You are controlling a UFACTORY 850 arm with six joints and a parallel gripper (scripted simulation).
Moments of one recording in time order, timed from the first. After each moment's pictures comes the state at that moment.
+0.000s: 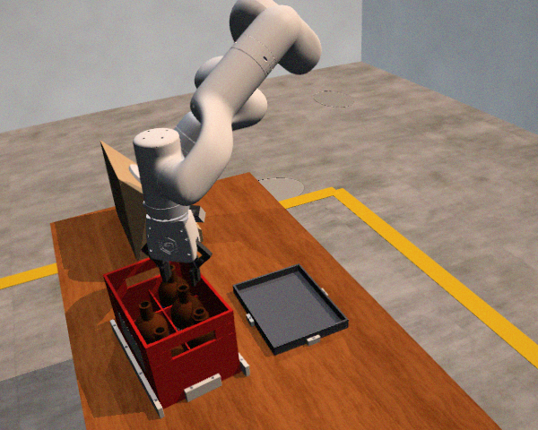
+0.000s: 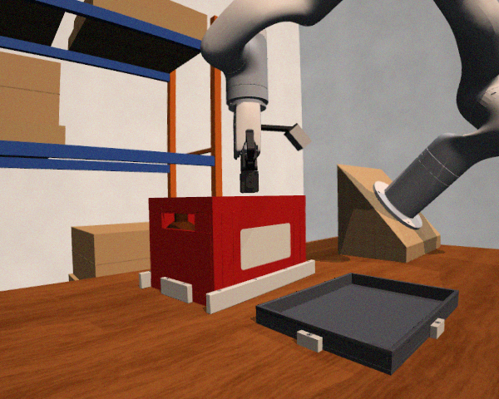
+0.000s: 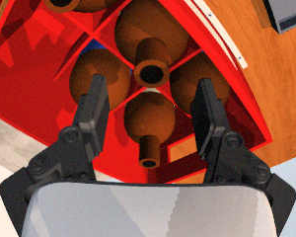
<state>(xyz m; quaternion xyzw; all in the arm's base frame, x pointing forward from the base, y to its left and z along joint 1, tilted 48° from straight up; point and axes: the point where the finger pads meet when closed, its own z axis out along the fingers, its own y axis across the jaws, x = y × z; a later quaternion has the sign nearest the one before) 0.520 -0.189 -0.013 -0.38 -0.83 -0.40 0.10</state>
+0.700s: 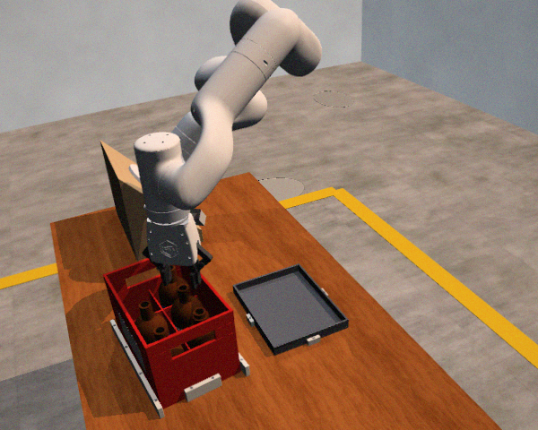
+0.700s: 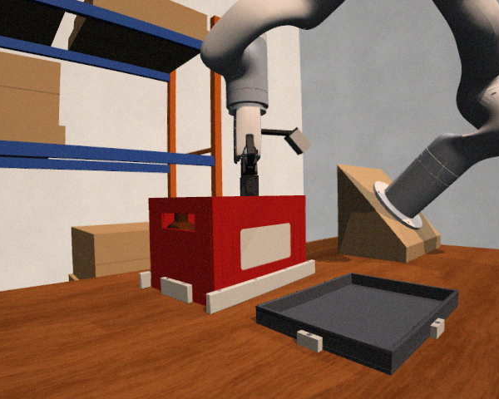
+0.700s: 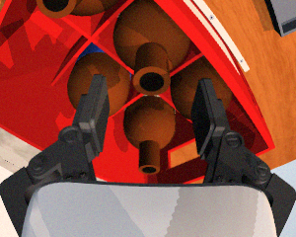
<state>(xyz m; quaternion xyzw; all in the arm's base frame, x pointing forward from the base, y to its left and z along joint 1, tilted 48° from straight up) 0.521 -0.183 -0.018 -0.38 -0.83 -0.40 0.10</state>
